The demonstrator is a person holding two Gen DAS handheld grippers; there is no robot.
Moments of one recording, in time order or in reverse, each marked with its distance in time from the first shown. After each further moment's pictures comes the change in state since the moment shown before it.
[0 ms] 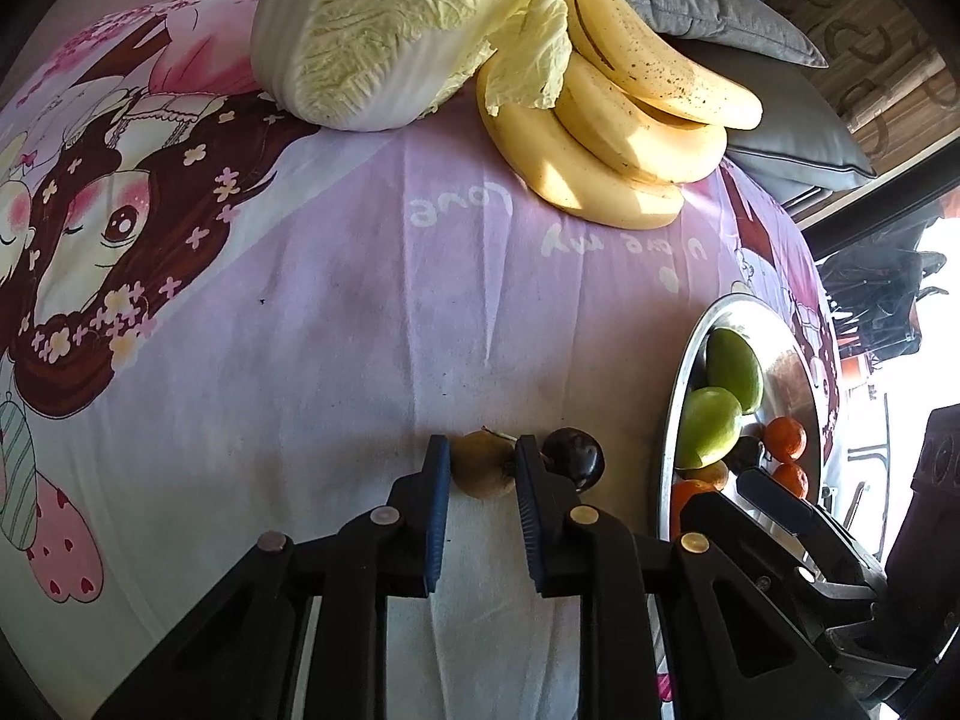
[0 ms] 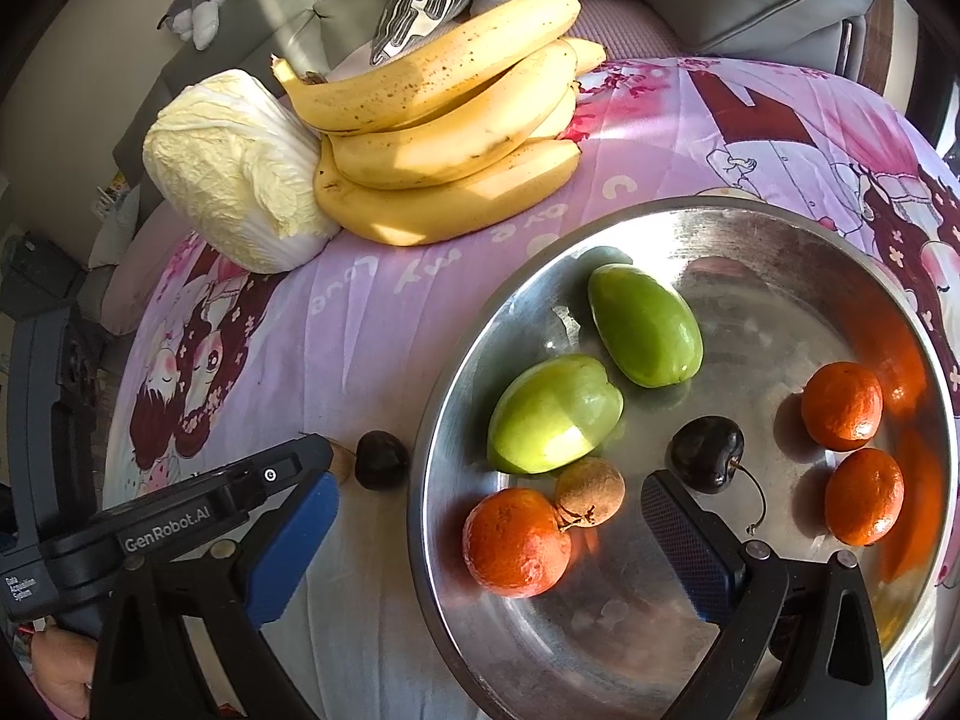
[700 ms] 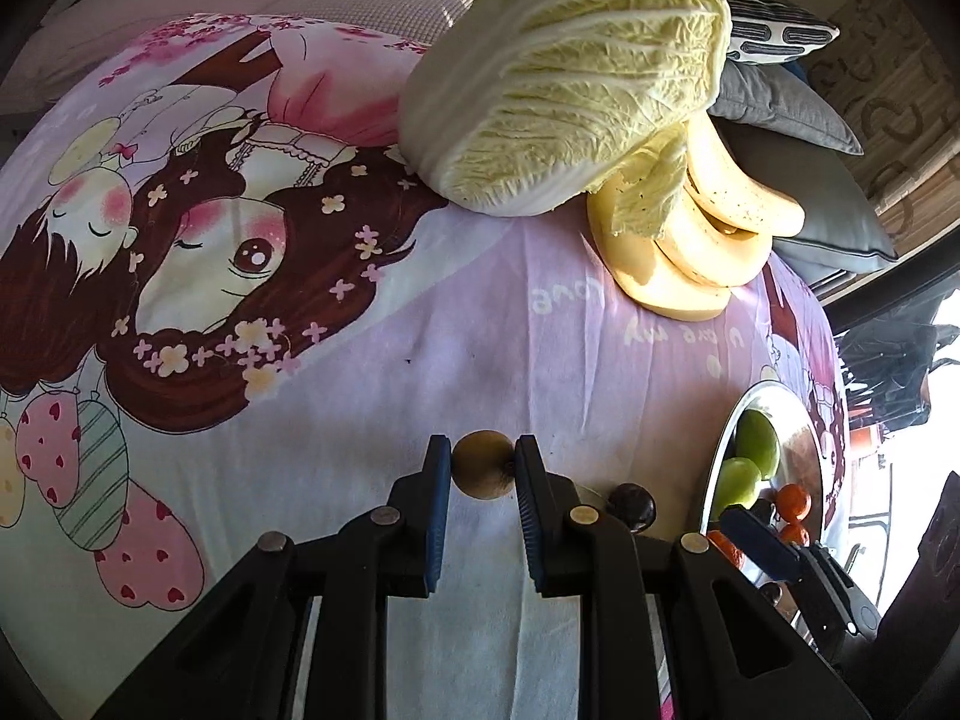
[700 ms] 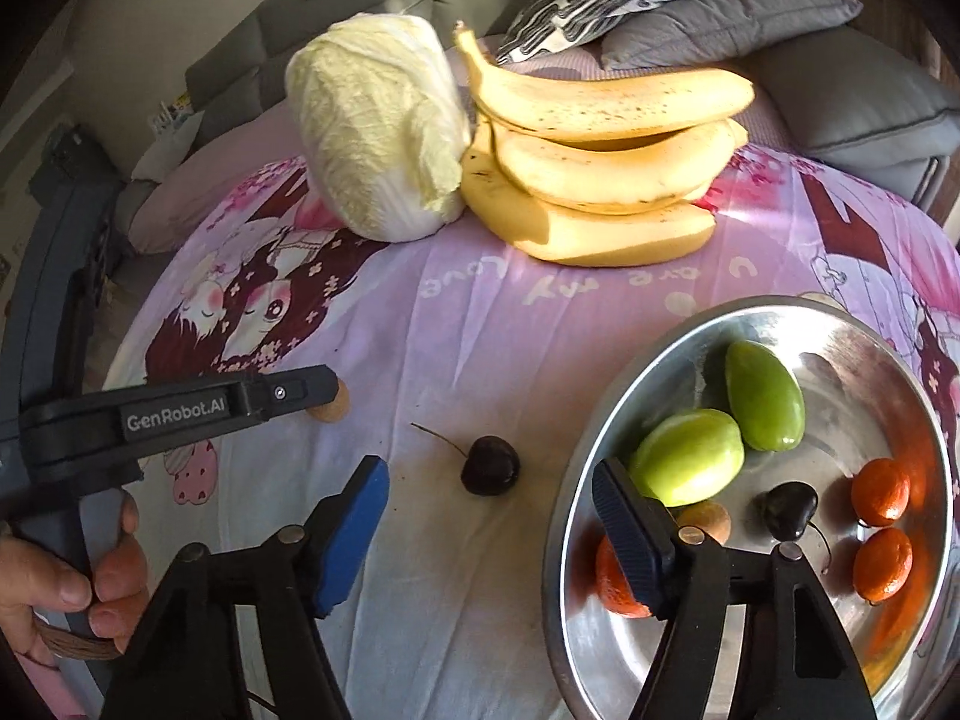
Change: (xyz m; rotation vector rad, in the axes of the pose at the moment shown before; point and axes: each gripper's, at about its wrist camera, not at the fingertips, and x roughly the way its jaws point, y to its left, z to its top) left arm -0.037 0.049 0.010 -0.116 -0.112 0.049; right arm 0.003 0.078 -0.011 -0.296 -0.038 -0.012
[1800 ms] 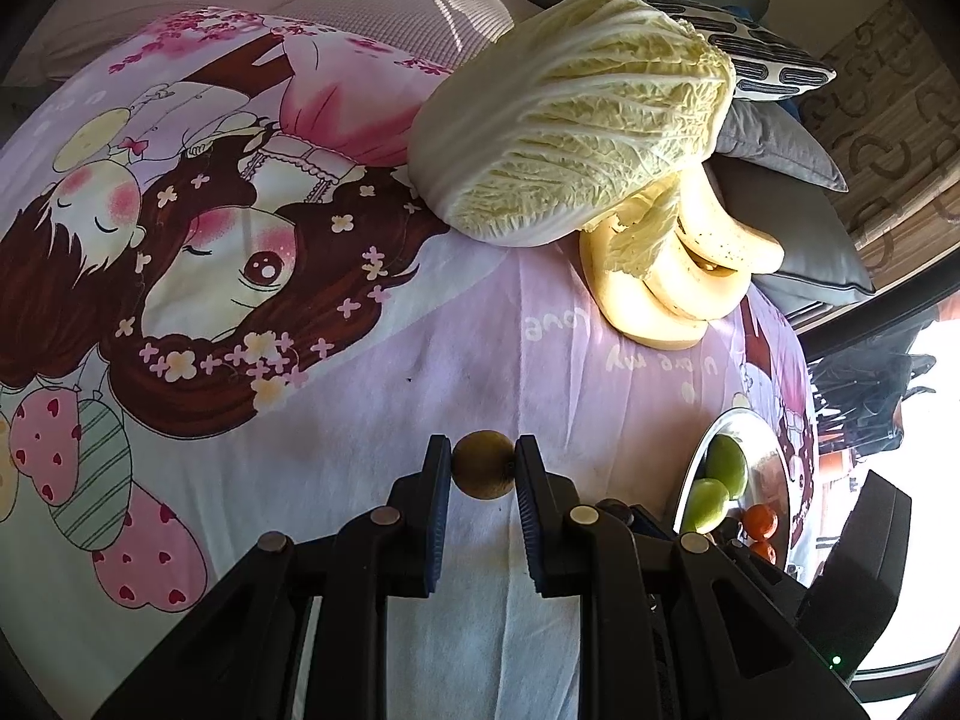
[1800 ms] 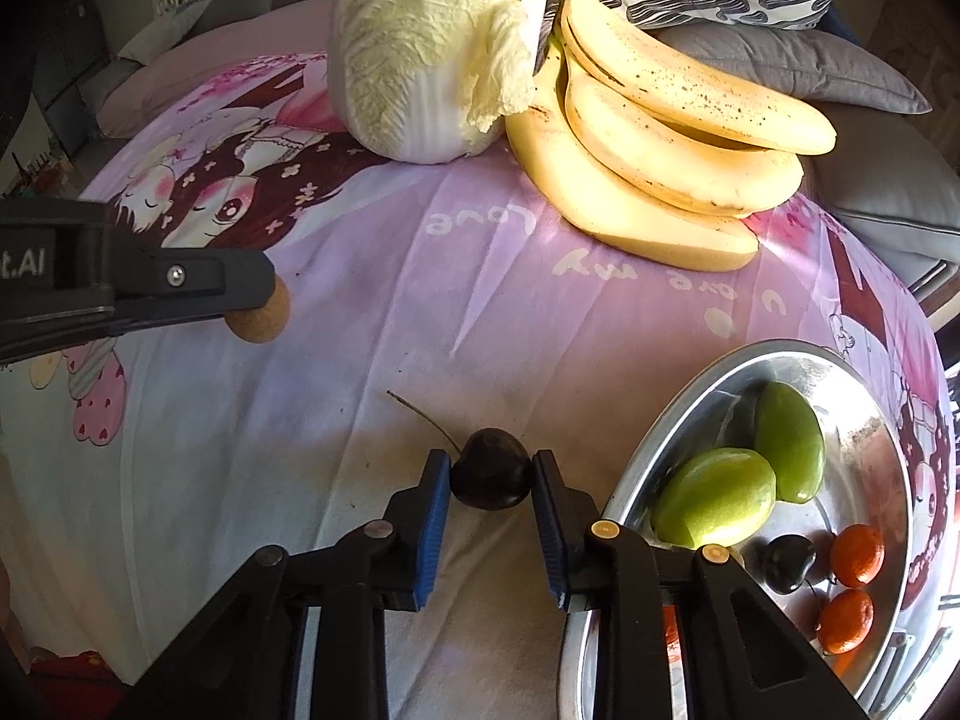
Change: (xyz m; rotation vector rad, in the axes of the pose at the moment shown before) left arm -0.020 0.014 0.004 -0.048 -0.035 -0.054; right arm 0.043 0.028 0.002 -0.186 0.094 -0.191
